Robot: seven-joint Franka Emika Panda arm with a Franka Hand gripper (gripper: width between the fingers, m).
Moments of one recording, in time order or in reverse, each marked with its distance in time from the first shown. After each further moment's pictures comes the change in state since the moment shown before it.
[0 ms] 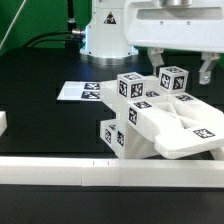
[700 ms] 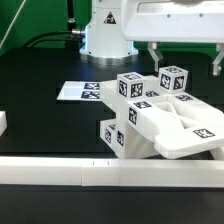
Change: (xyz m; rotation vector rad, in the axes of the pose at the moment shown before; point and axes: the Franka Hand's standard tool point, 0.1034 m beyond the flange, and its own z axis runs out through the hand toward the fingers) arm -0.006 0.012 -0.006 -0.043 -0.136 -0.286
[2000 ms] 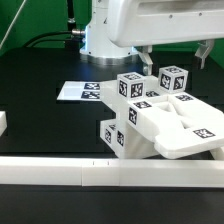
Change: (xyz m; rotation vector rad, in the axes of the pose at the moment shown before) arm 0.015 0.005 -0.003 -0.104 0.029 -0.963
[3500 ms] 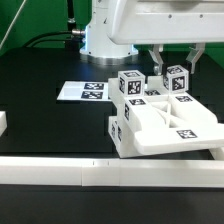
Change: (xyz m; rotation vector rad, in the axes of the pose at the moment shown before) arm 0.004 0.002 0.001 -0.022 0.041 0.329
